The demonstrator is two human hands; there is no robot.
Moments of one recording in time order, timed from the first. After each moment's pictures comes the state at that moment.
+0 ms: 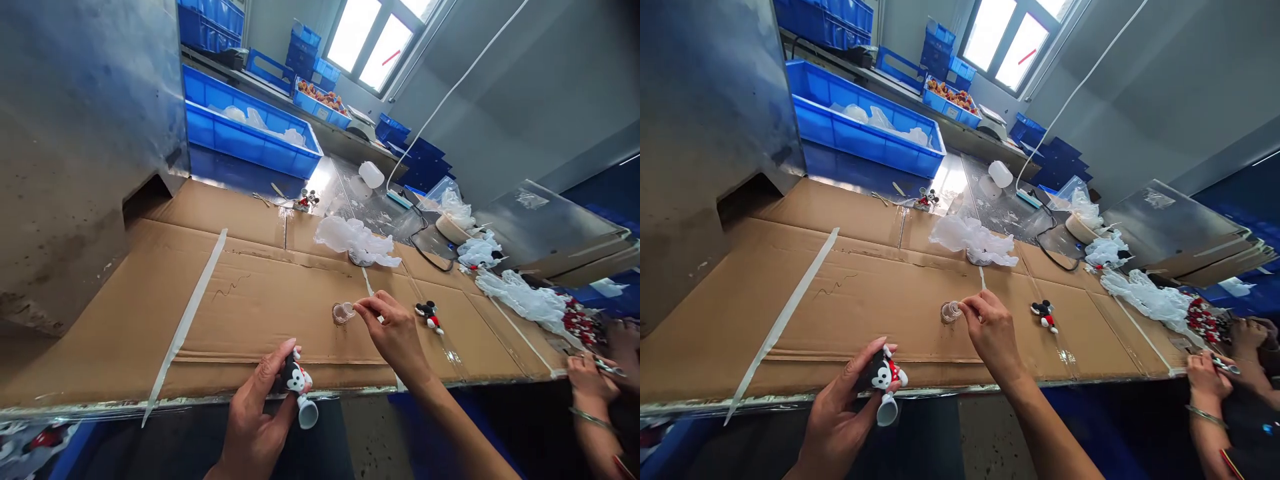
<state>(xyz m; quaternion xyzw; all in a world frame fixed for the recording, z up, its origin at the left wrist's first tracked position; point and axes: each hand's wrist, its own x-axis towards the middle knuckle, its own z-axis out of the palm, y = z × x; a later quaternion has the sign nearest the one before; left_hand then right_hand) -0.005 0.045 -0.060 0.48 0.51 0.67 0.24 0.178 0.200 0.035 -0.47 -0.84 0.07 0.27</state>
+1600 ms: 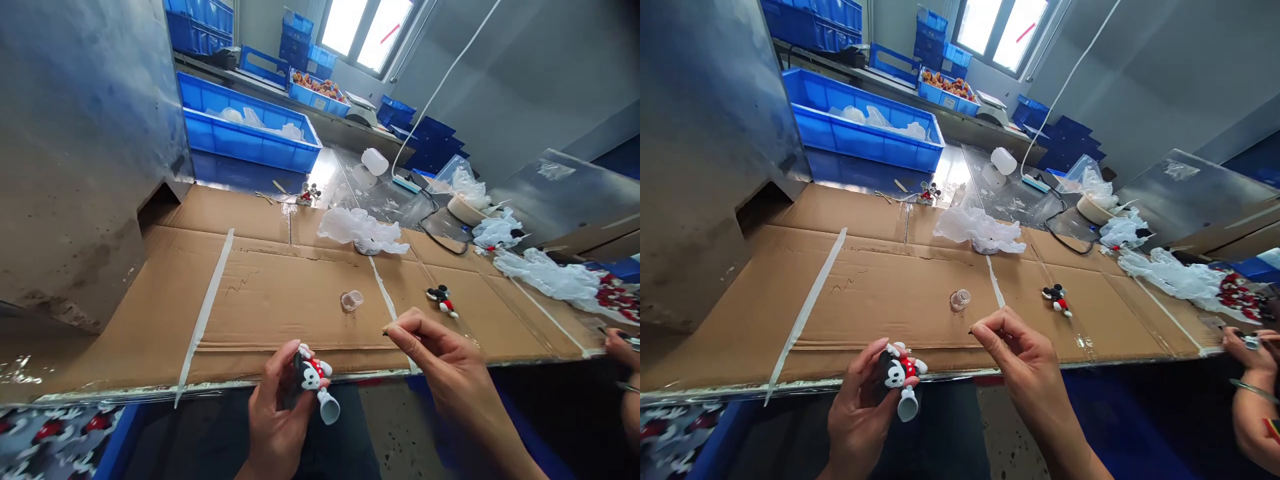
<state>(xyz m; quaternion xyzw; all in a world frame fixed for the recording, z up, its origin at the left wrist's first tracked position) 0.014 0.036 -0.047 0.31 0.44 0.76 0.36 0.176 0.122 0.078 -0.51 -0.71 0.36 0.35</state>
